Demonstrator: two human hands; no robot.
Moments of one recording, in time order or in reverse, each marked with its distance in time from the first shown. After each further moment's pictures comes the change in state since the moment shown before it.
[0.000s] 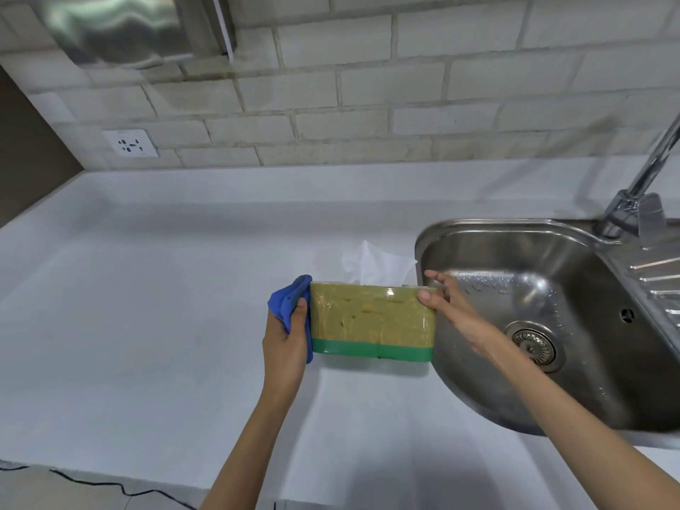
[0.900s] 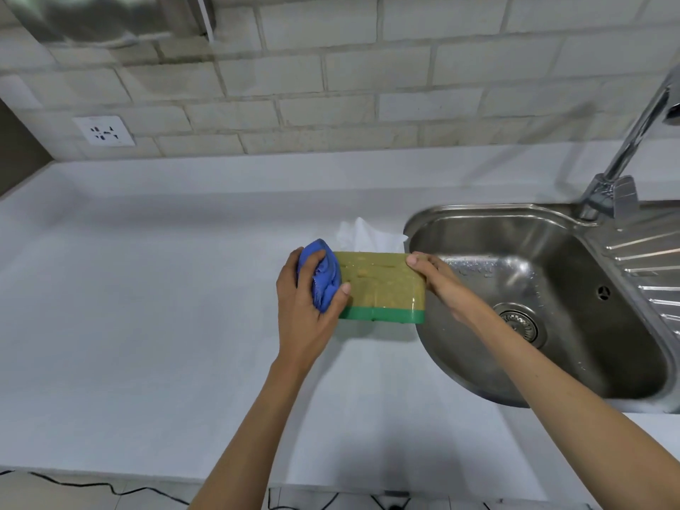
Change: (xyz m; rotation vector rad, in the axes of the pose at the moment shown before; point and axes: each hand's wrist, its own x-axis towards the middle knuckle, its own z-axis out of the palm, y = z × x) left_hand 0.019 -0.008 0.024 0.330 -0.080 0.580; right_hand 0.017 -0.006 0.003 0.103 0.081 0.065
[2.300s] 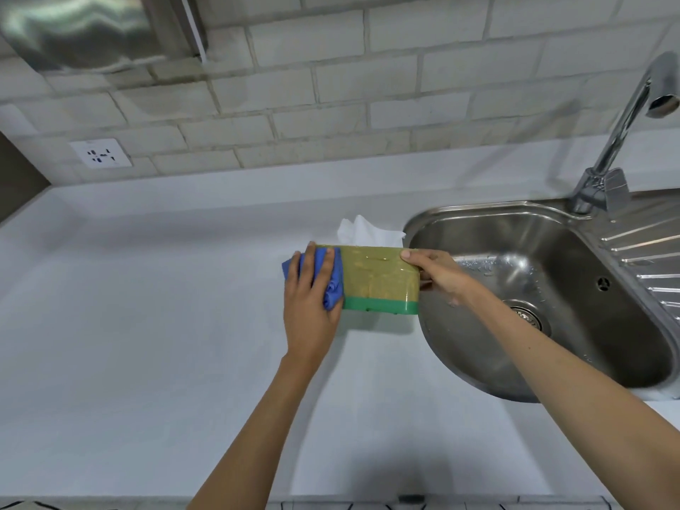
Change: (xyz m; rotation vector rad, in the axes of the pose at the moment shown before) left_hand 0.015 0.002 -0.002 0.378 -0.105 0.145; right_hand 0.018 -0.008 0.000 0.036 0.023 0.019
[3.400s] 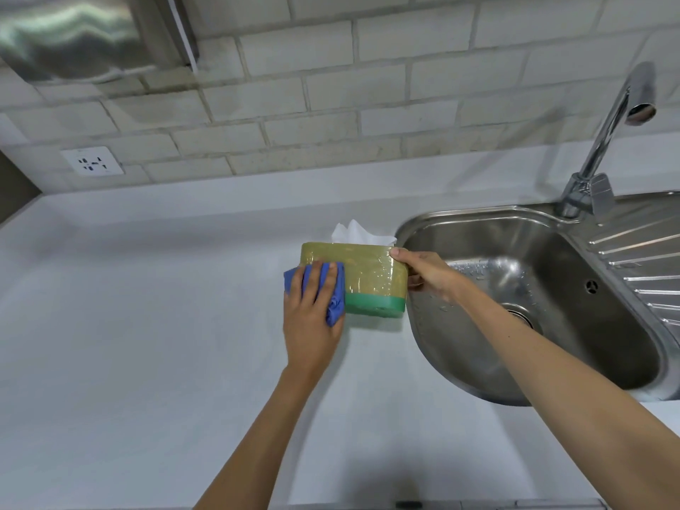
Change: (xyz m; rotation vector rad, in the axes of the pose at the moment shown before) left_hand -0.009 0.000 0.012 0.182 0.051 0.124; right_hand 0.017 -0.002 -0.006 -0.019 0.000 0.080
